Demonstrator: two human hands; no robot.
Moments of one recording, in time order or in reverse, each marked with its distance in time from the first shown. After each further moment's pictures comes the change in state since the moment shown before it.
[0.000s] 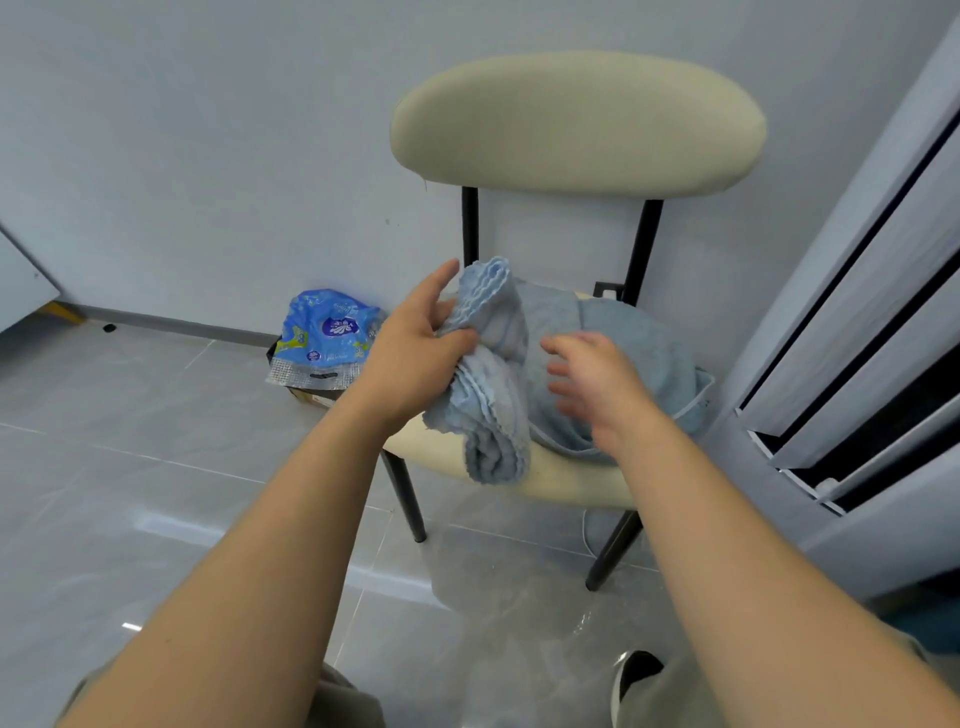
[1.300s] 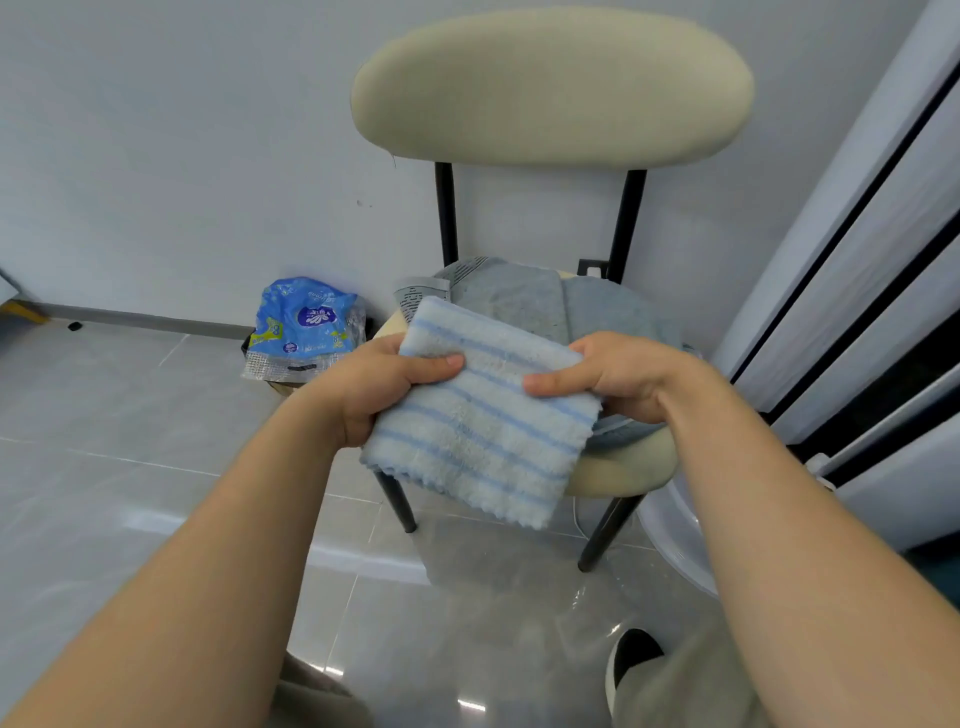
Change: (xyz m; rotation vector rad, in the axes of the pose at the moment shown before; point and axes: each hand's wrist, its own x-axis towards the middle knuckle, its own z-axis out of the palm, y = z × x) left_hand 0.009 -0.026 -0.006 -0.249 -0.291 -0.513; right_hand 0.017 -0.011 -0.052 -0.362 -0.527 0.087
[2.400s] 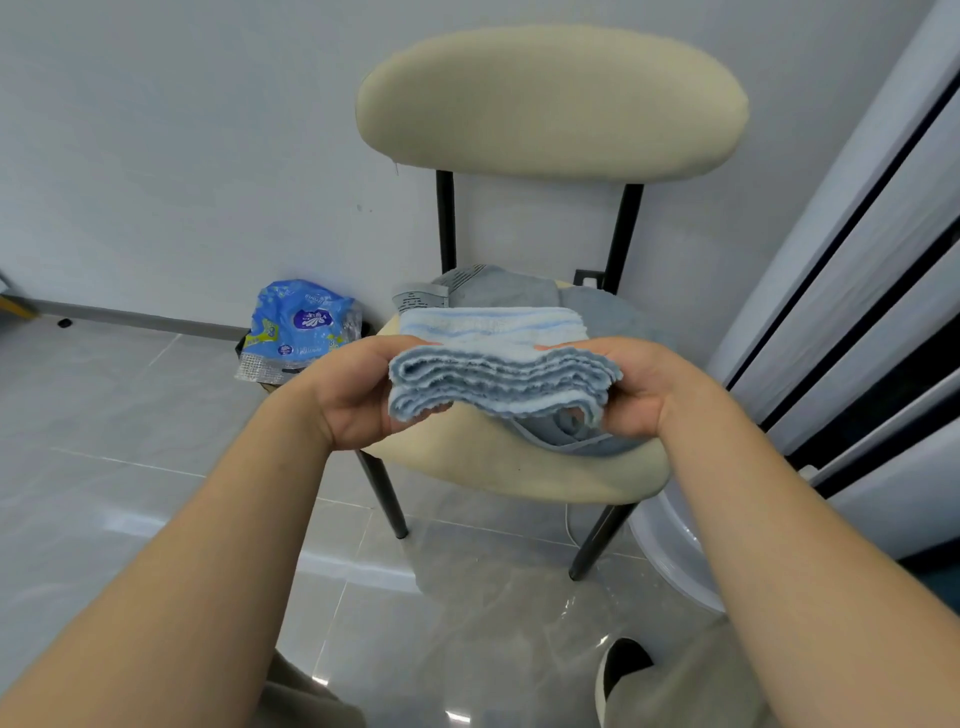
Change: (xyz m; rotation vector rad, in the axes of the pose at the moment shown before) left_hand 0.001 0.005 -0.011 -0.438 -0.204 -0.119; right_hand -0.006 -0.002 0.004 0.648 -0.078 0.013
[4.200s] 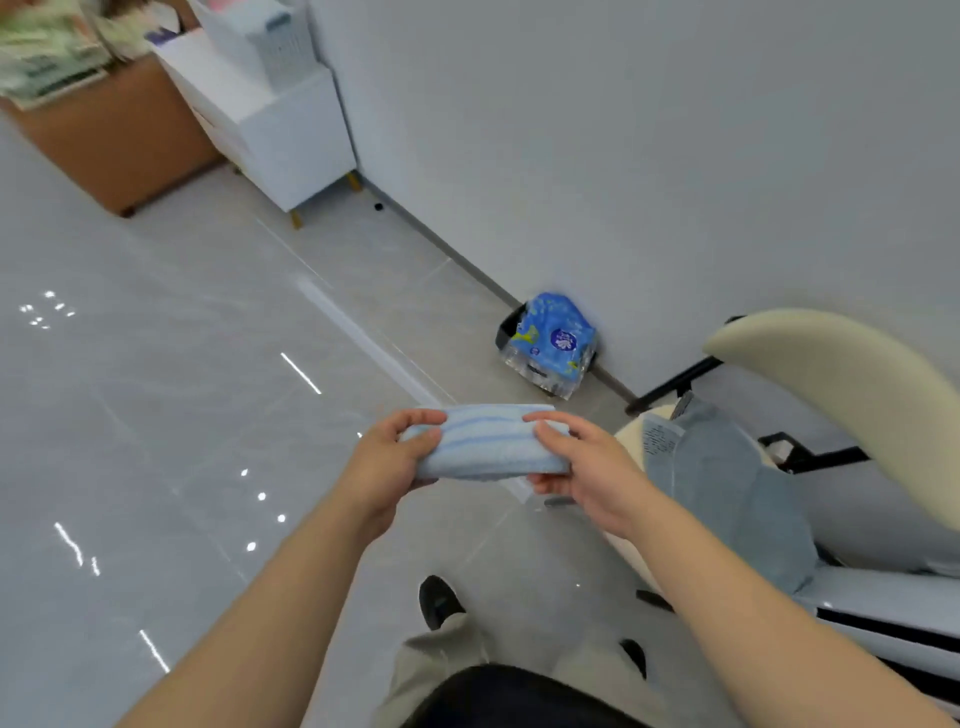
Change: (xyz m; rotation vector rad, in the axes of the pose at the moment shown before) left_hand -0.400 0.267 -0.117 -0.105 0.893 0.084; right_hand -0.006 -0.160 0.506 -0.410 -0.035 0.253
